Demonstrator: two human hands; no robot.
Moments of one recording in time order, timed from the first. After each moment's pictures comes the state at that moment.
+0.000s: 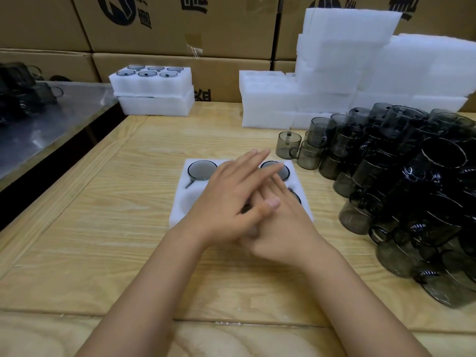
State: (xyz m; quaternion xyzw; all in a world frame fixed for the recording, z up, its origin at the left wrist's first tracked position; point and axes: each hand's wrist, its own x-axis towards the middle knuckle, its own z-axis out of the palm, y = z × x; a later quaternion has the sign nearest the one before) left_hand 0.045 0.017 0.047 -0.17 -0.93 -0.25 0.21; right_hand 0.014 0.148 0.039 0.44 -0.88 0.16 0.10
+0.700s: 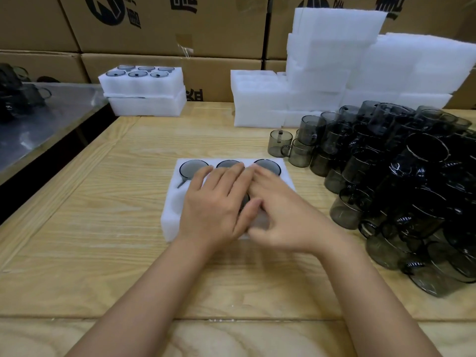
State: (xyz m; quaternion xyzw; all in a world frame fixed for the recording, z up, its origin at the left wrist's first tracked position) left_hand 0.048 0.024 0.028 -0.09 -0.91 -0.01 0.41; right_hand 0.008 0.168 0.060 0.49 -0.83 0.26 0.02
